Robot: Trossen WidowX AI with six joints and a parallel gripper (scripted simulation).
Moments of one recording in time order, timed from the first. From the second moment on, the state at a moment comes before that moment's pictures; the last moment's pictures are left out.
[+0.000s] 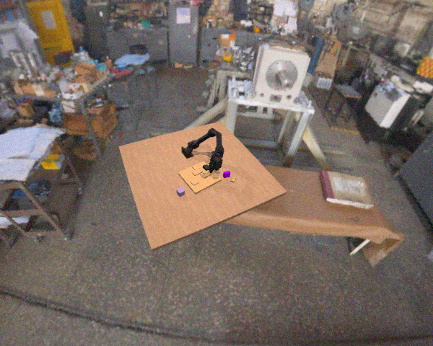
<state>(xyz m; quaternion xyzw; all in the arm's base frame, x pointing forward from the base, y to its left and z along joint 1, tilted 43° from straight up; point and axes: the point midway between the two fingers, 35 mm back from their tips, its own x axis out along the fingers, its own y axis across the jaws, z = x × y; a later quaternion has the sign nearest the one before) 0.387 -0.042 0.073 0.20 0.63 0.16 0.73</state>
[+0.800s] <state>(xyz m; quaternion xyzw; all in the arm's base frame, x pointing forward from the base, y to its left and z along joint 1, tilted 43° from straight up) 0.348 -0.157 -0.004 0.24 0.64 0.21 0.70</state>
